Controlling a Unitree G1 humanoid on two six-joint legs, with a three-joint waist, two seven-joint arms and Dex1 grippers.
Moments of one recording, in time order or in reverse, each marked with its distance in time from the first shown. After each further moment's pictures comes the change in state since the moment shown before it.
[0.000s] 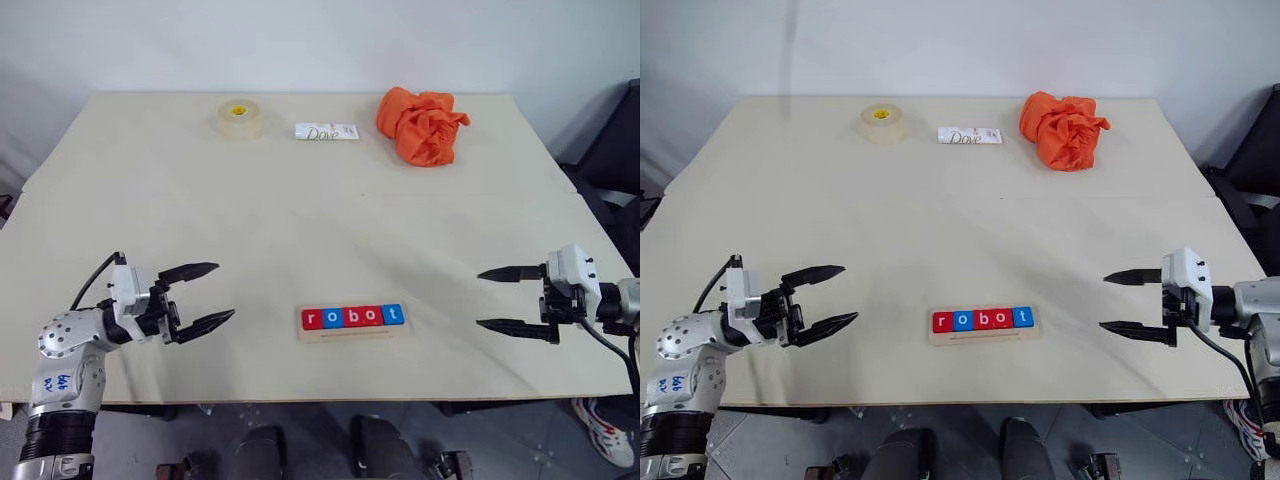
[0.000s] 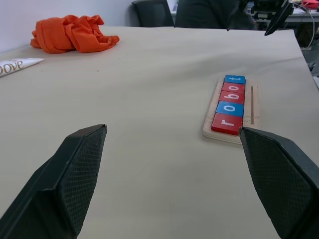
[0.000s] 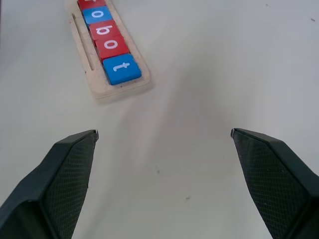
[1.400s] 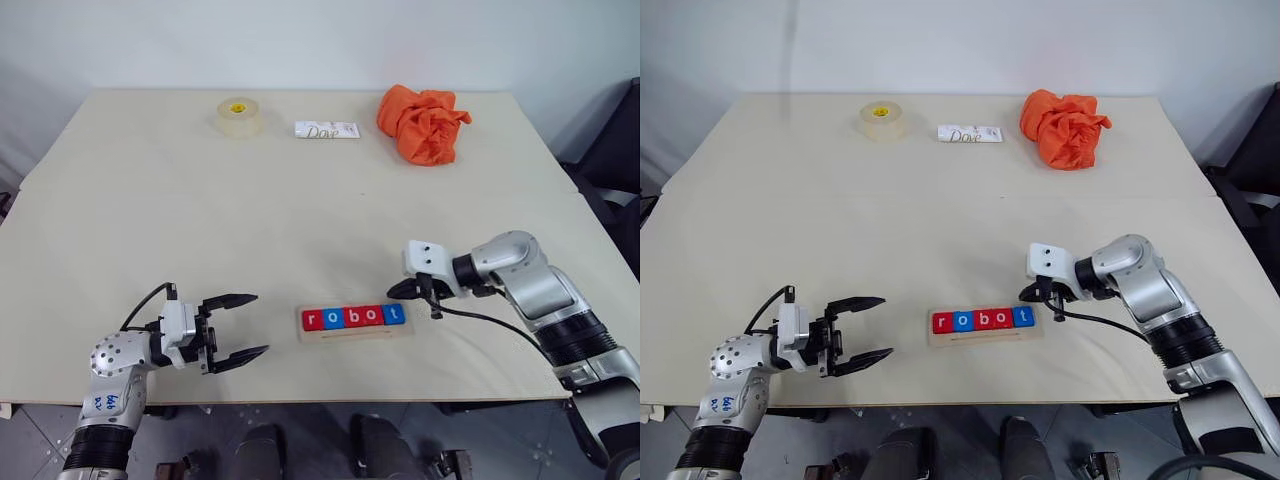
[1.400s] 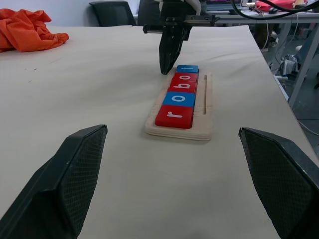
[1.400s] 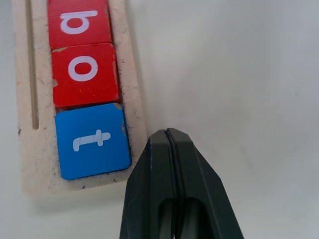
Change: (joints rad) left arm 0.048 -0.130 -0.159 0.020 0.088 -0.170 -0.020; right arm -0.367 0.216 0.498 -0.181 -0.391 0.318 -0.220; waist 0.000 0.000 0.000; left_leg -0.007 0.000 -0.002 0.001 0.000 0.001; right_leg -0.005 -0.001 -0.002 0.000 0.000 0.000
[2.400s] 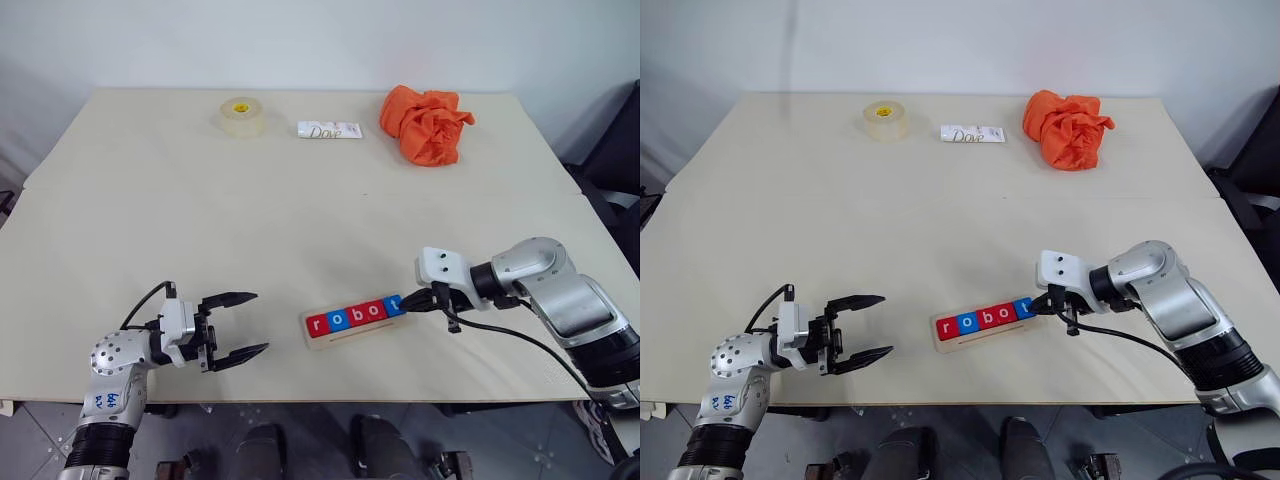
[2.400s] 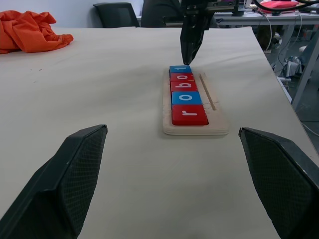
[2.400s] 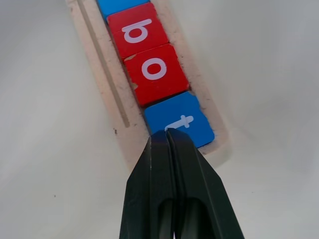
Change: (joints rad) left arm -0.010 -0.007 0.007 0.011 0.000 0.000 -0.009; right arm 0.103 -0.135 -0.026 -0.259 0.113 0.190 0.001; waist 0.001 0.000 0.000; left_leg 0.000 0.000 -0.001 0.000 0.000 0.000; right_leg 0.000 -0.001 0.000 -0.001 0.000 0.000
